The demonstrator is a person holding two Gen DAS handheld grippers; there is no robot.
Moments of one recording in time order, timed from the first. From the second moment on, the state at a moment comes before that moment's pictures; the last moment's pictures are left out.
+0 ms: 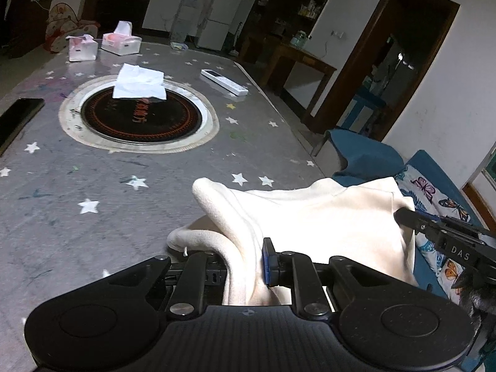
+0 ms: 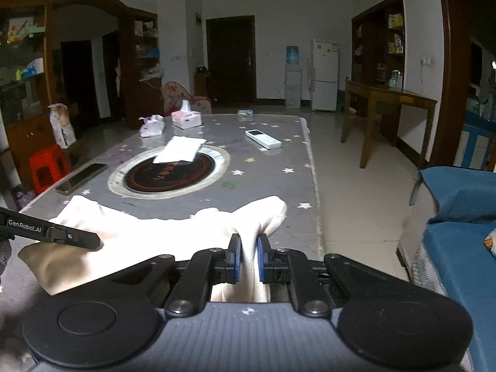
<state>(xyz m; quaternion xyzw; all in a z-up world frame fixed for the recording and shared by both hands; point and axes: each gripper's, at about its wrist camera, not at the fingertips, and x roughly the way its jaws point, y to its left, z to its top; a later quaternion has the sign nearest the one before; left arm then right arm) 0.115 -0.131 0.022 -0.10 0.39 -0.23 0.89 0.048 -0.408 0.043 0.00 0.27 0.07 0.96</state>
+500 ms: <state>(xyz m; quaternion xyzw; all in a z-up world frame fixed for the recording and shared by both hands) 0.131 -0.178 0.000 -0.04 0.40 -0.24 0.88 0.063 -0.437 0.013 -0.01 0.30 0.03 0.95</state>
